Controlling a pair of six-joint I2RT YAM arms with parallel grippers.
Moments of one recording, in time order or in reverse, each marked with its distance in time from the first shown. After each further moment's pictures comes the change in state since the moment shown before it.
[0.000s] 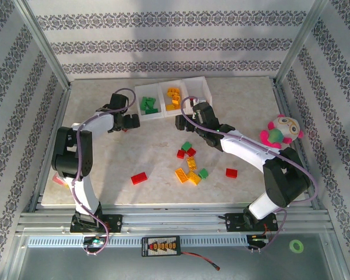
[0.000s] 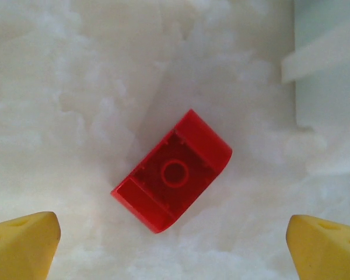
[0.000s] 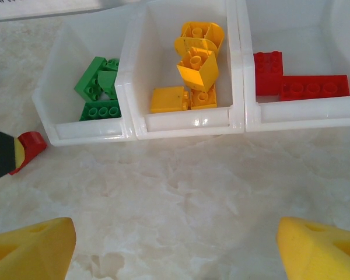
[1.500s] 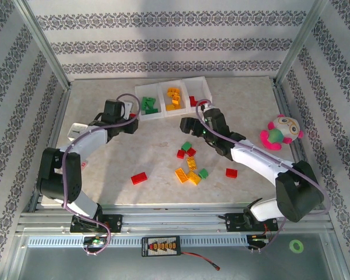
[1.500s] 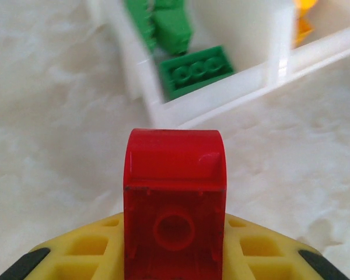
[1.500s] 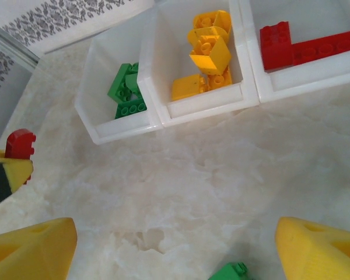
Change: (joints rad) left arm -0.066 -0.296 -0.267 0.283 0.196 0.260; right arm -0.045 -0.174 -0.173 0.074 -0.128 0.191
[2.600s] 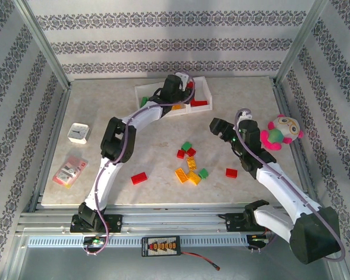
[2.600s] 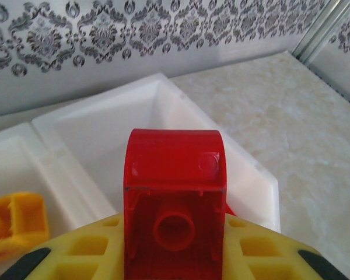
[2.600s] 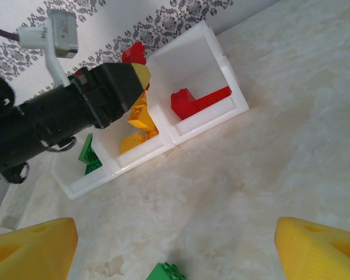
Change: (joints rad) left arm -0.289 0.903 1.127 0.126 -0.034 -0.167; right arm -0.237 -0.388 -0.245 -0.009 -0.015 0.036
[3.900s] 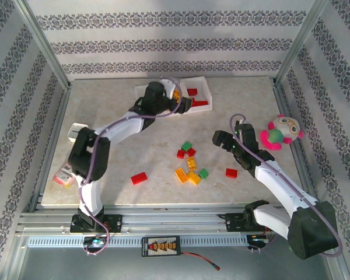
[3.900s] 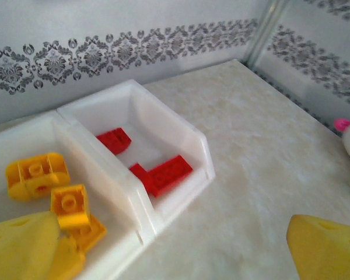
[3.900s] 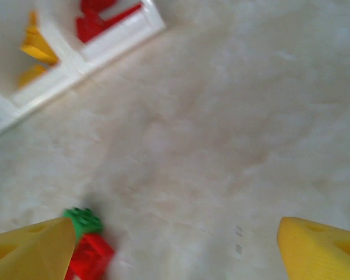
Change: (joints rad) left arm 0.000 -0.599 -0.755 0.210 0.085 0.069; right arm -0.008 0.040 -0.009 -0.282 0.082 -0.067
